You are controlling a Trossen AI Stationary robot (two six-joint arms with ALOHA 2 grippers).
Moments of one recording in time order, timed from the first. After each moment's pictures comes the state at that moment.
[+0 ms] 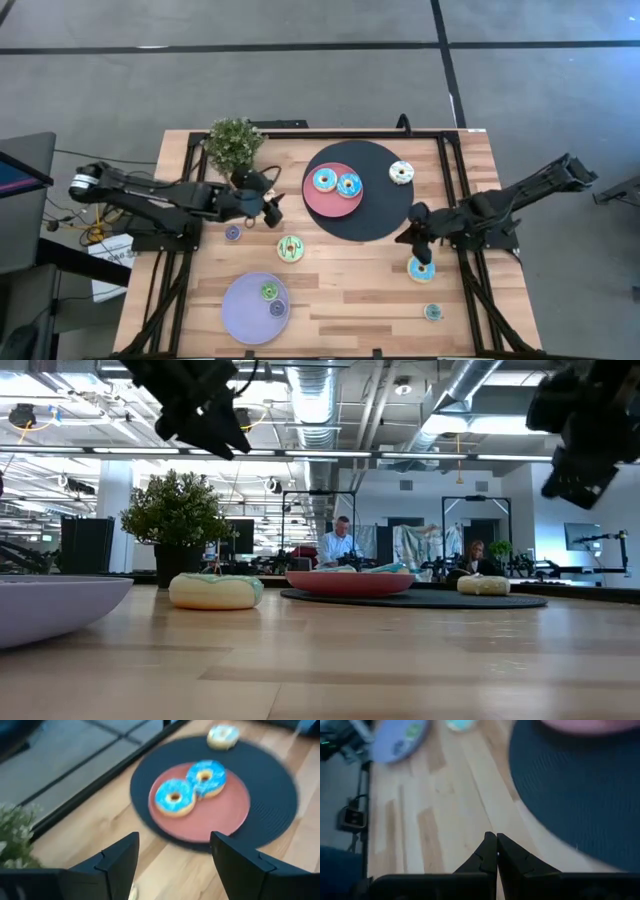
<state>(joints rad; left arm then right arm) -0.11 1.18 0.88 -0.45 -0.68 -0.49 0.35 0.73 0.44 -0.43 0.13 0.69</state>
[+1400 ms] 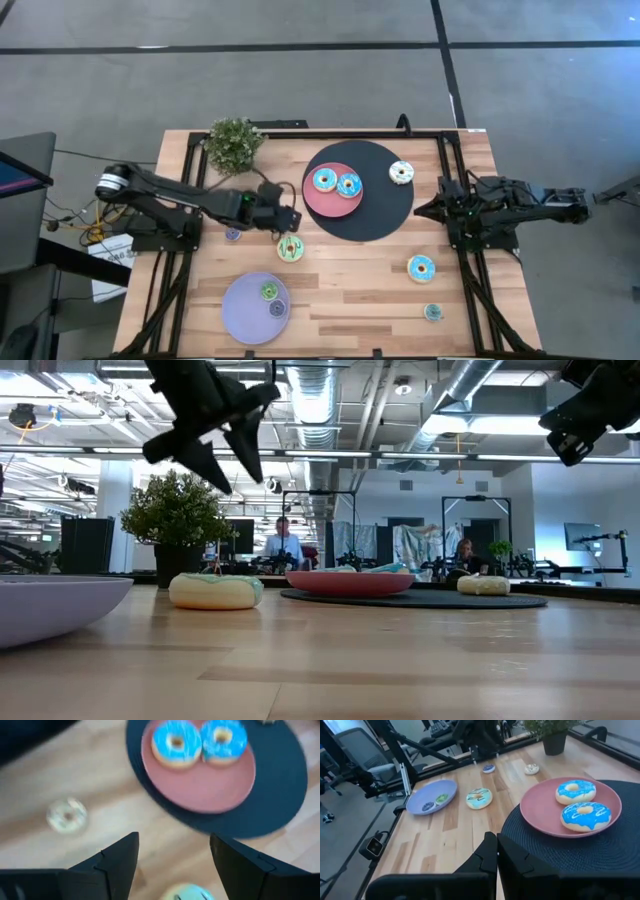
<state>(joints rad) -0.14 1.46 1.06 -0.67 -0.57 -1.17 0.07 0.19 0.44 -0.58 0.00 0.27</state>
